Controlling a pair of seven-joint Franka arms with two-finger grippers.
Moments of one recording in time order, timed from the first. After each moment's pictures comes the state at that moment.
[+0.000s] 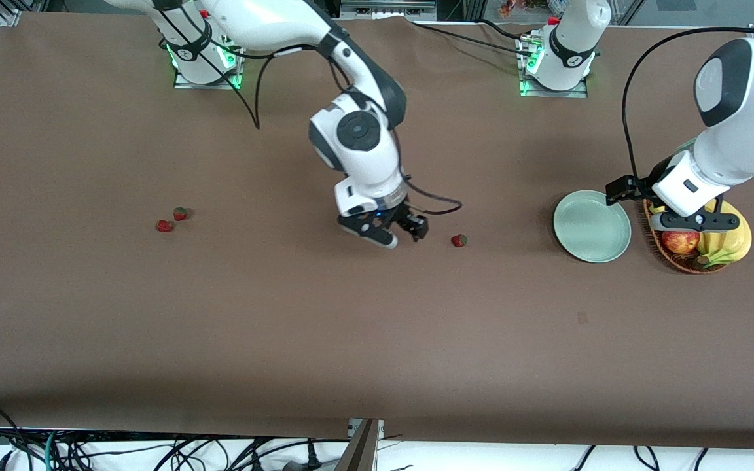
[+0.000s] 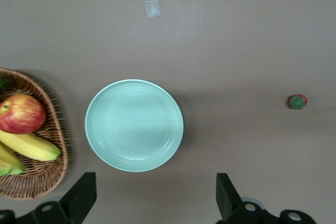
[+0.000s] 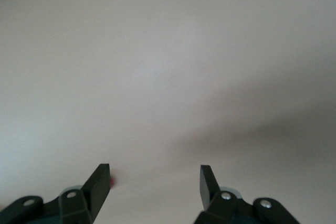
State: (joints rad) left arm -0.05 0.07 0.00 -1.93 -0.04 1.89 -0.02; right arm 0.78 0.75 -0.08 -1.26 0.15 2.20 1.07
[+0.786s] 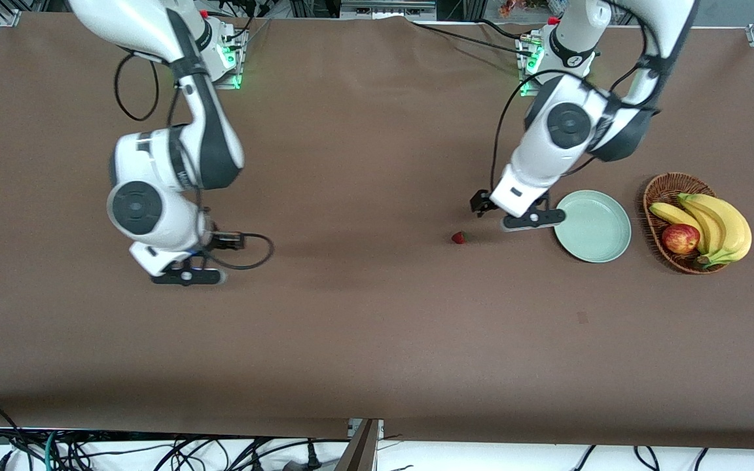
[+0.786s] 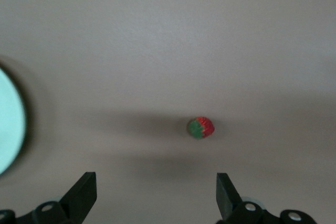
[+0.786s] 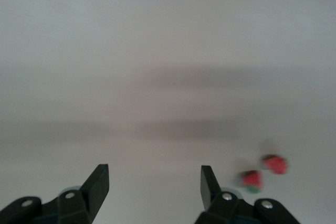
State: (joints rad) left arm -0.07 0.27 -0.40 -2.11 0.12 2.37 -0.74; right arm 0.63 0.49 -0.44 -1.68 0.16 1.97 0.12
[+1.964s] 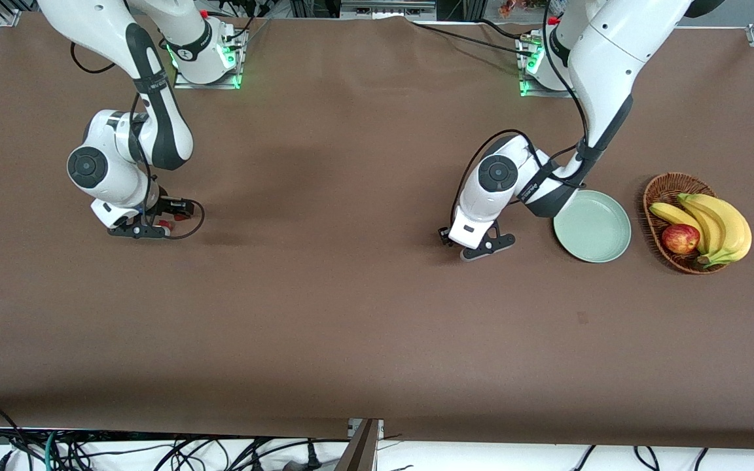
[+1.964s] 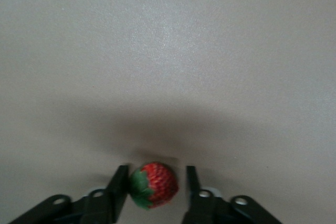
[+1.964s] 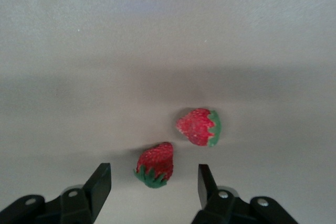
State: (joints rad) left arm -0.09 0.62 -0.44 -1.96 0.39 2.53 -1.14; right arm 0.63 0.37 -0.58 -2.30 0.24 2.46 -0.10
